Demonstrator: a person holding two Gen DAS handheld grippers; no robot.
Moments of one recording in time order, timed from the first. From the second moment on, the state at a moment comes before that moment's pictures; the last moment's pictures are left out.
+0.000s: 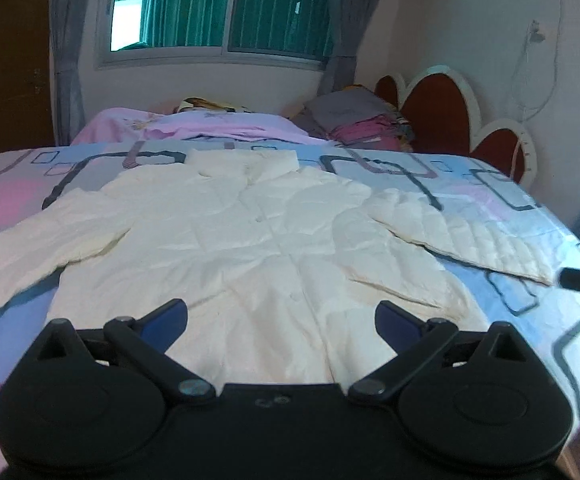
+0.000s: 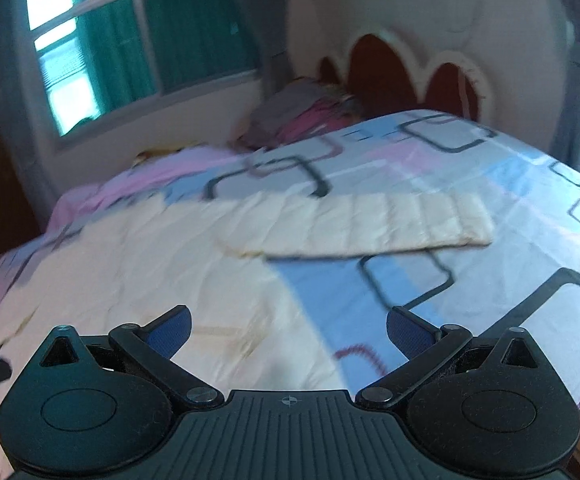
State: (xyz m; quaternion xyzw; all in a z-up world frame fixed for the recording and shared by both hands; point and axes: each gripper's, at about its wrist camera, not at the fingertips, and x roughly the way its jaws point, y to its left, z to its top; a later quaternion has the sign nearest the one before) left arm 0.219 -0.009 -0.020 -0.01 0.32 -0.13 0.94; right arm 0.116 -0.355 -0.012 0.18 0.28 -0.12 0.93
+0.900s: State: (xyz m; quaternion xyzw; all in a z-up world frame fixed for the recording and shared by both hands) left arm 0.361 -0.132 -0.060 0.01 0.39 -0.06 0.92; right arm 0.223 -0.614 -0.150 0.44 0.28 -0.19 0.83
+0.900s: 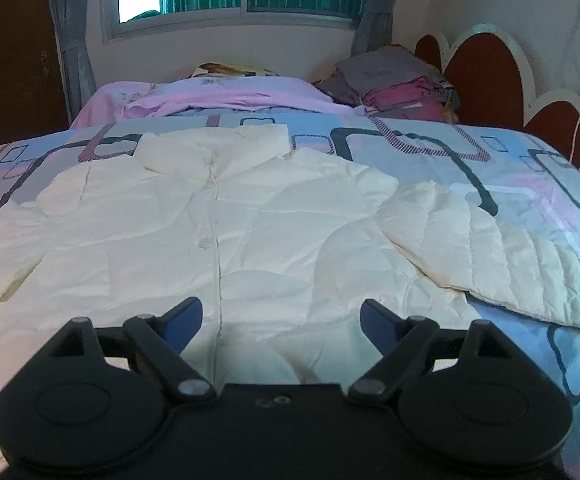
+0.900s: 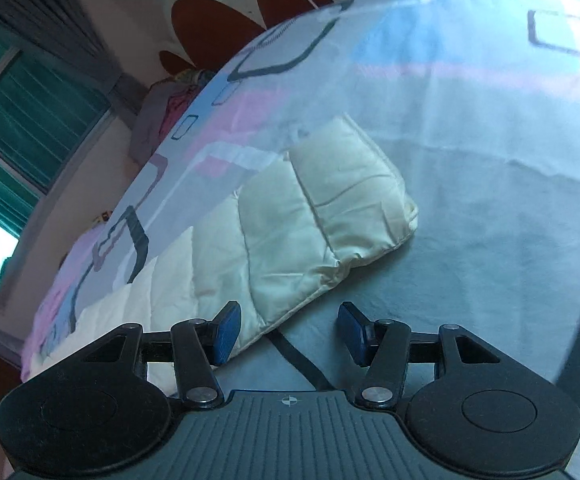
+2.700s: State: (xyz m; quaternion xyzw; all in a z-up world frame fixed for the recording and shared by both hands) left arm 0.441 0.082 -0.113 -0.19 0.43 -0.12 0.87; right arm 0.315 -0.226 -0.067 0.07 0.30 0.15 0.94
